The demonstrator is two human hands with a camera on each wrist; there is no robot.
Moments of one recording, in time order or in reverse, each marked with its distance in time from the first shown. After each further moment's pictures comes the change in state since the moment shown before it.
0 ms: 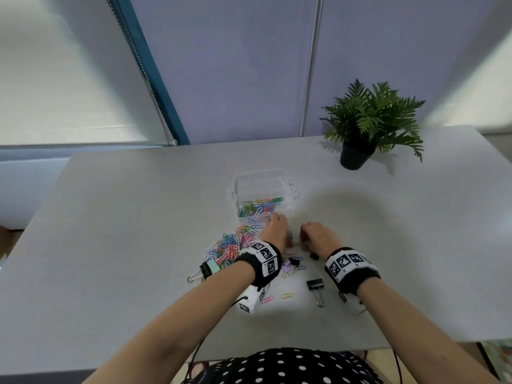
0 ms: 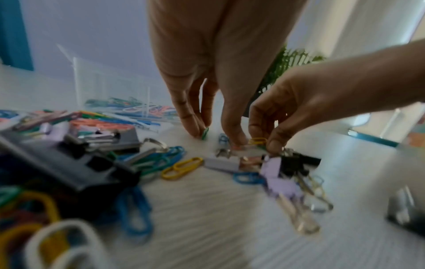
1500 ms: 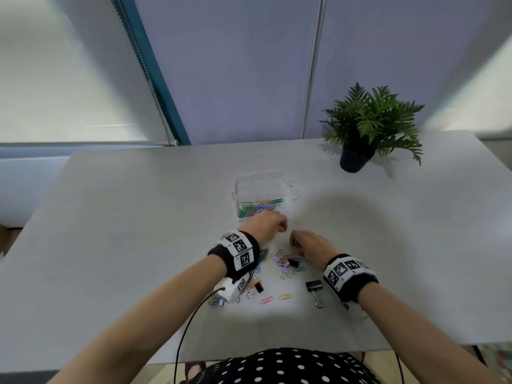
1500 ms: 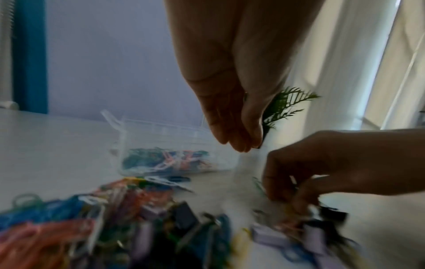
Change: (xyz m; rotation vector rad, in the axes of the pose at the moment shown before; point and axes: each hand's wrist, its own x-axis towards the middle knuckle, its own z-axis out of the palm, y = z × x) left_hand -0.016 -0.021 -0.058 -0.062 -0.056 0.341; right_hand -0.010 -0.009 0.007 0.026 -0.063 -0.136
